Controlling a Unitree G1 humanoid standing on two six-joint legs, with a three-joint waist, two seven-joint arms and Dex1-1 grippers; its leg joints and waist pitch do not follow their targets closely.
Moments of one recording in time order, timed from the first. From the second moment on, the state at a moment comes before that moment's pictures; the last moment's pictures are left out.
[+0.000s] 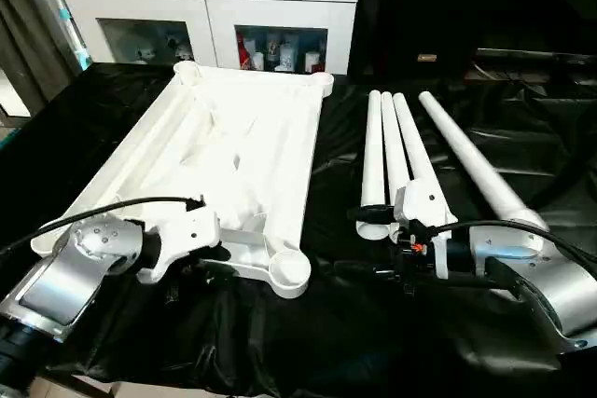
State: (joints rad) left arm -0.31 0.78 -0.32 0.05 -0.04 0.29 -1.12; right arm -0.28 -0.60 0.25 -0.16 0.34 0.46 0.98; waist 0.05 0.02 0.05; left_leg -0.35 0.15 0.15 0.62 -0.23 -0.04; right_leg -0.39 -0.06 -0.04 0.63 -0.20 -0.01
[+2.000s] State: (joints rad) left arm -0.52 0.70 -0.36 0.36 0.00 0.08 -1.26; right arm -0.23 -0.60 0.26 -0.19 0.31 0.47 0.99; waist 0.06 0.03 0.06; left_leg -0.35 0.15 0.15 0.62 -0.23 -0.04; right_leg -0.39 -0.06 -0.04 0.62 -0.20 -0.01
